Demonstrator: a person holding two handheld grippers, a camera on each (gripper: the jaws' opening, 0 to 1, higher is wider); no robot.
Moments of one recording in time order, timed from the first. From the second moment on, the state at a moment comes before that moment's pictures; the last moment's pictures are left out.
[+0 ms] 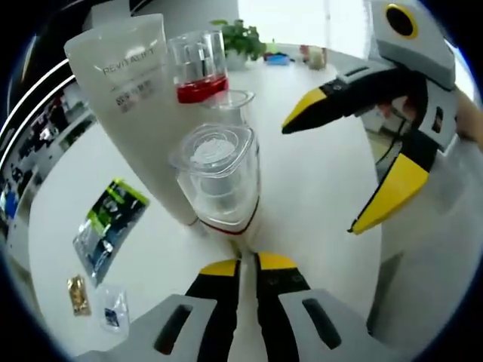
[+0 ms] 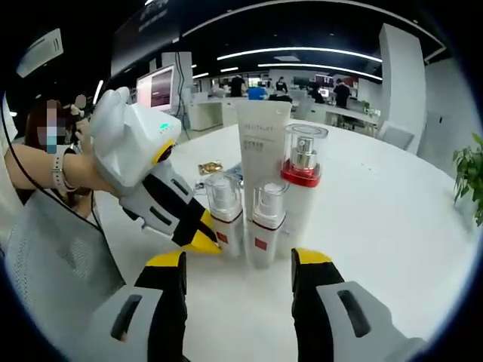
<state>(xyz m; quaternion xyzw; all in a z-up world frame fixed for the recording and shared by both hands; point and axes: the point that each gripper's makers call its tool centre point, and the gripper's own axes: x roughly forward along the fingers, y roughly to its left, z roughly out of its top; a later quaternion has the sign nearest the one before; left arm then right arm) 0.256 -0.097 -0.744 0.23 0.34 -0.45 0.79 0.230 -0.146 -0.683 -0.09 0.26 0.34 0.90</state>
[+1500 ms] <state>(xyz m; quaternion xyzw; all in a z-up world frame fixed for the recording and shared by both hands) 0.274 -0.108 -0.740 0.27 0.30 -0.47 0.79 0.265 -0.151 -0.719 -0.15 0.31 0.36 0.87</state>
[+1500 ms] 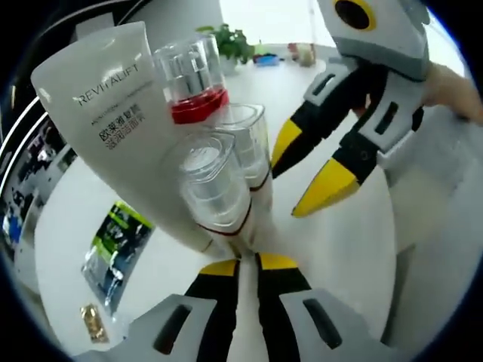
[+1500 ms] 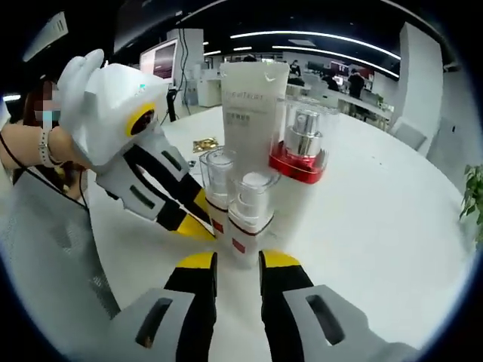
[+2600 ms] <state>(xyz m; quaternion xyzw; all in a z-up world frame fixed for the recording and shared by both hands) 0.276 -0.108 -0.743 0.27 0.30 -0.47 0.79 0.279 -0.156 -0.731 -0.15 0.32 0.34 0.87</state>
